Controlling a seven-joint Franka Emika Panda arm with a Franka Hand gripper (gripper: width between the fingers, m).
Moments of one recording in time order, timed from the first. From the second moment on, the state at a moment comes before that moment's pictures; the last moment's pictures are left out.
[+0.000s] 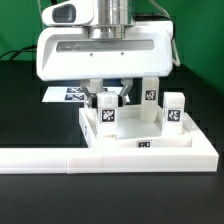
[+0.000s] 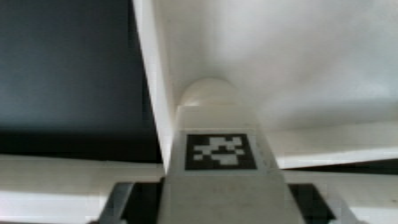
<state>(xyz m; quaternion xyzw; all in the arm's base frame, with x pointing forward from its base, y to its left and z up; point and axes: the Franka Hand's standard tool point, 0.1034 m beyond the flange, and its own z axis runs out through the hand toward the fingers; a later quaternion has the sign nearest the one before) 0.601 0.003 0.077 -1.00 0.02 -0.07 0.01</state>
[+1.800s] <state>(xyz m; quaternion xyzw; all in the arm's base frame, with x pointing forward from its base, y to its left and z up) 0.597 0.011 0.075 -0.93 0.35 -0.06 0.04</state>
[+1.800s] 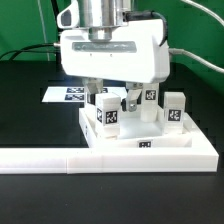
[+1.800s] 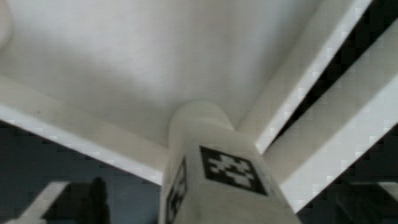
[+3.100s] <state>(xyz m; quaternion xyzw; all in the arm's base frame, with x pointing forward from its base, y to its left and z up) 0.600 0.007 0.077 -0.99 -0.10 -0.06 0.00</state>
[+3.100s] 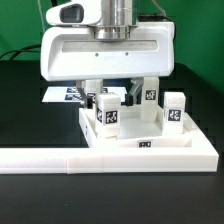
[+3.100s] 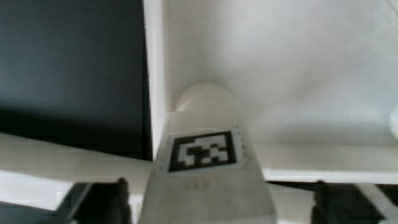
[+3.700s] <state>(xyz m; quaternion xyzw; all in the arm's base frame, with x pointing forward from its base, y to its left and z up) 0.599 0.005 0.076 -1.00 -0.04 -0.07 0.00</state>
